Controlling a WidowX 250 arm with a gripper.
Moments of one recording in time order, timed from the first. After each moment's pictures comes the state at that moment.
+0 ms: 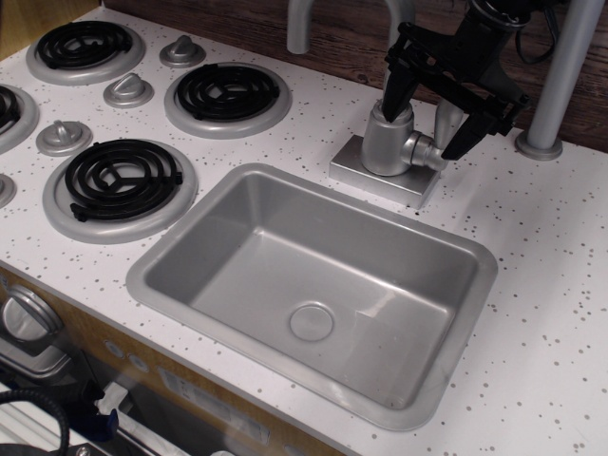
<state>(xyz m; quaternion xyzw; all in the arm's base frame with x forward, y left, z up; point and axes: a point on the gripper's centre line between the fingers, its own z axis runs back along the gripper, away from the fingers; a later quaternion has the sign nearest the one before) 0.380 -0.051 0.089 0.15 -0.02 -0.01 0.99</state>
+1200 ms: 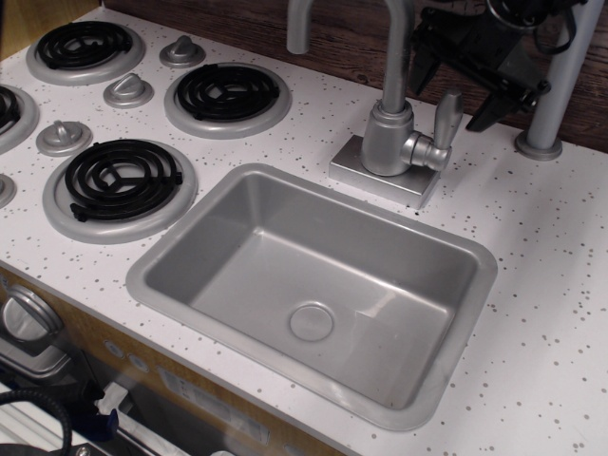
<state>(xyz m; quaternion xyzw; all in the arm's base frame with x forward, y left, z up) 0.423 -0.056 0.096 0.16 -0.17 -0.02 0.97</state>
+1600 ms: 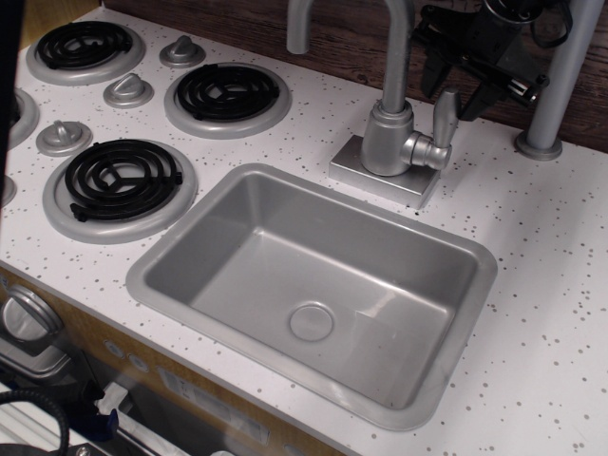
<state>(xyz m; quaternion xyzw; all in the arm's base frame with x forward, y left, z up) 0.429 -0.054 0.091 0.15 -0.16 -0.02 0.97</state>
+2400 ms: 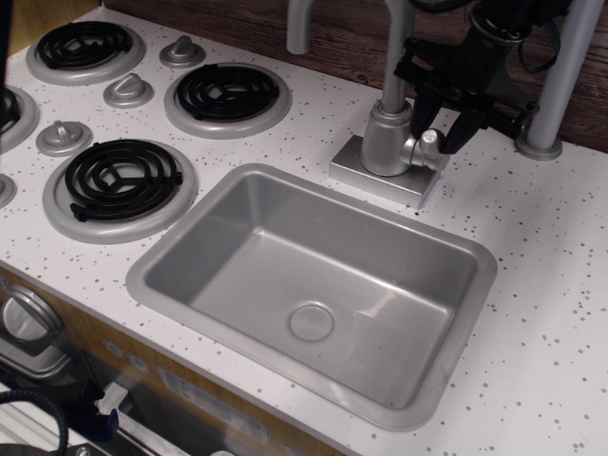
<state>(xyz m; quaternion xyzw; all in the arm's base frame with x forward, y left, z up) 0.393 -0.054 0.074 0.12 -0.06 0.00 0.99</state>
